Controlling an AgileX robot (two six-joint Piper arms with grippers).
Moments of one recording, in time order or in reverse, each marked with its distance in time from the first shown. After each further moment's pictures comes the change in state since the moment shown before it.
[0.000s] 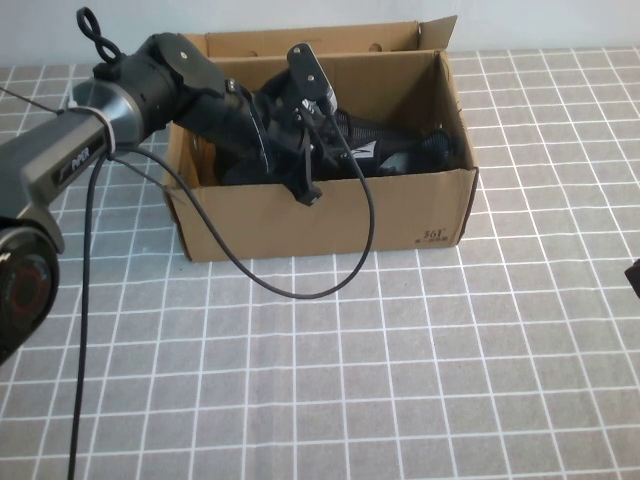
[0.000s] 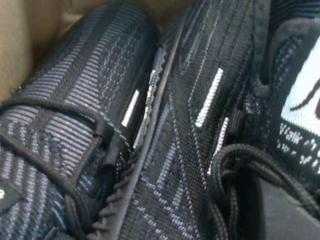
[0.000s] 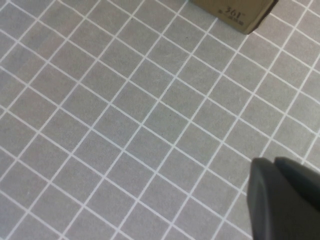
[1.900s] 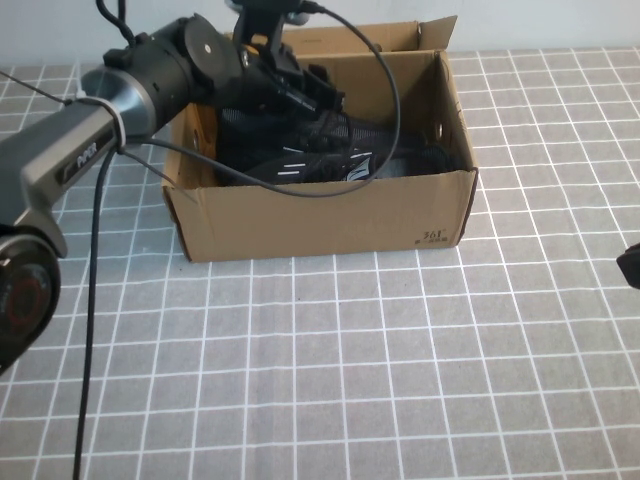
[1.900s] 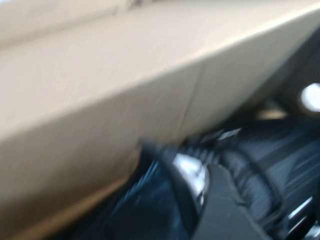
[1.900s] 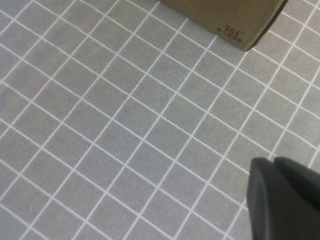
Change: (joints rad) right arm 0.000 0.001 0.000 0.012 -0.042 0.000; left arm -0.053 -0.049 -0.004 0.251 -0.461 -0.858
